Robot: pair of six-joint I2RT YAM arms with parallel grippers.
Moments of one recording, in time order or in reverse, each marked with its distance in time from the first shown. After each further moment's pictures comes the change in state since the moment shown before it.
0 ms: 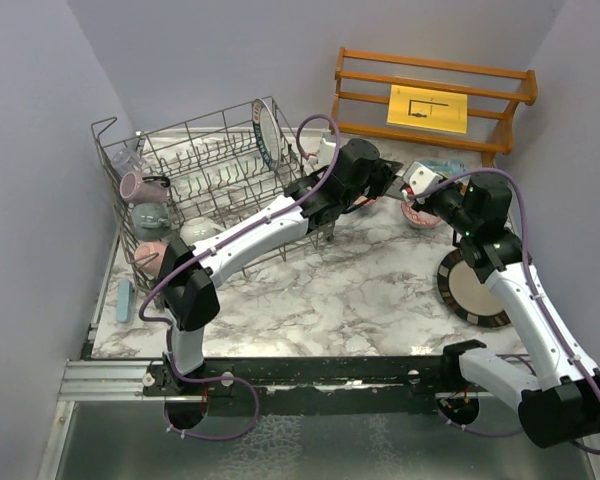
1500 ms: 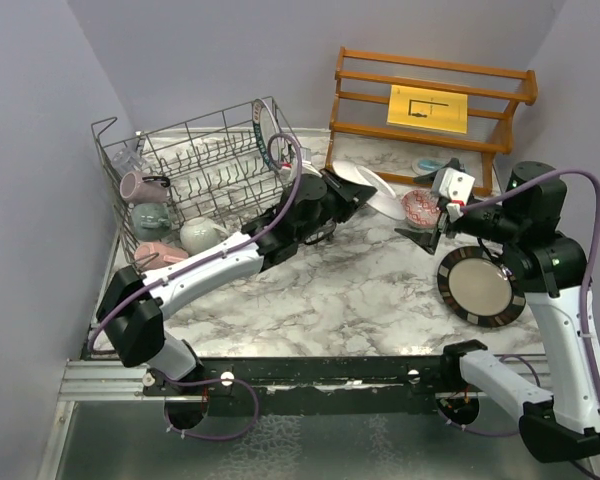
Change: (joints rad) left arm 0.019 -0.353 -0.583 0.435 0.094 0.260; right arm -0.007 -0.076 0.385 -0.563 -0.500 0.130
